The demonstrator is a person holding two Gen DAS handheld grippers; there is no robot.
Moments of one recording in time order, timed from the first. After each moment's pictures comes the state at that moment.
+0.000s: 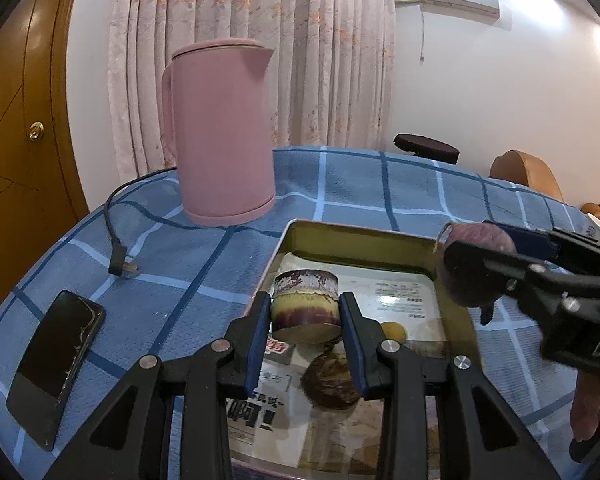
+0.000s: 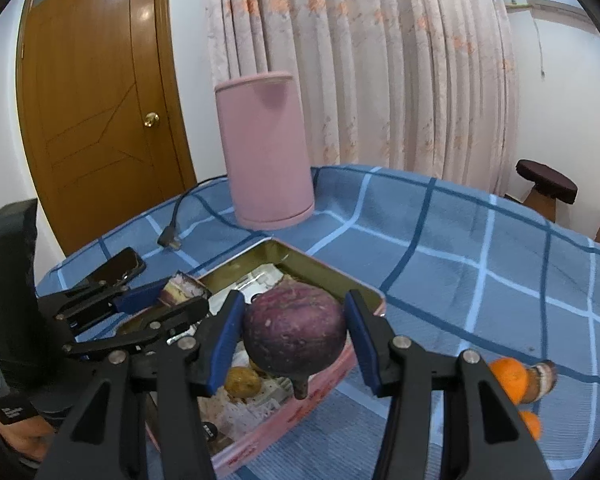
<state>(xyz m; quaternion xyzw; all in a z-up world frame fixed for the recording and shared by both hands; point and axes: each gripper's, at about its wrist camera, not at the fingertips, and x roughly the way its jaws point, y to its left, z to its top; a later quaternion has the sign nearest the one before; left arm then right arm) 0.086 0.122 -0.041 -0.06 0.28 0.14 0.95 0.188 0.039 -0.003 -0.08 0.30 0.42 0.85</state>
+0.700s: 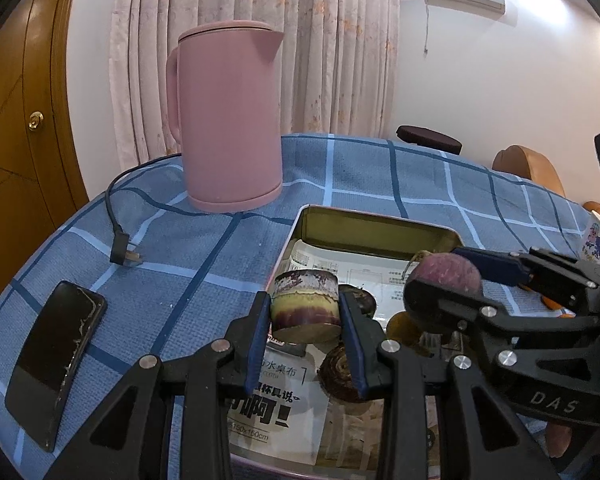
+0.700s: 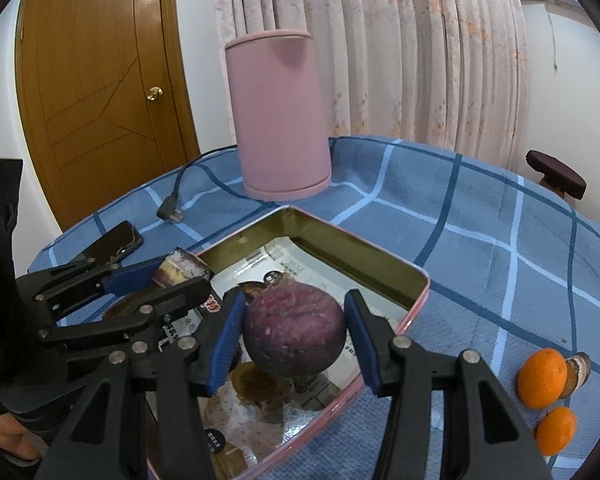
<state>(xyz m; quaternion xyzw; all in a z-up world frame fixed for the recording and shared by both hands) 0.087 0.132 -0.045 -0.07 0.30 0.13 0.94 0.187 0.067 -0.029 -0.10 0.32 0.43 0.84</state>
